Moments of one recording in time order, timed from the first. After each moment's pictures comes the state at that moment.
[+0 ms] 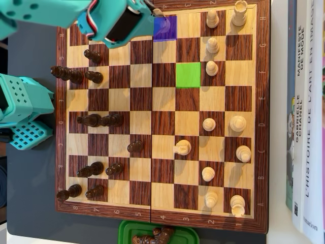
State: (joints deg) arm -27.4 96.1 103.8 56.2 82.9
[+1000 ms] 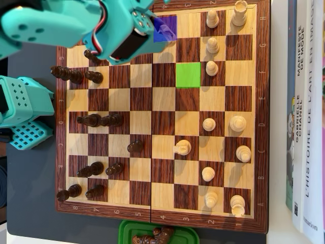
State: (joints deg) arm -22.1 96.1 103.8 56.2 82.9
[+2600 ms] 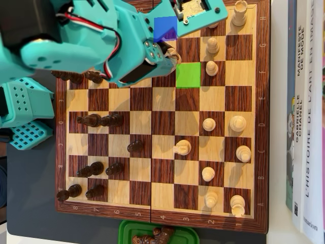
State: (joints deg) arm -17.2 93.4 103.9 56.2 82.9
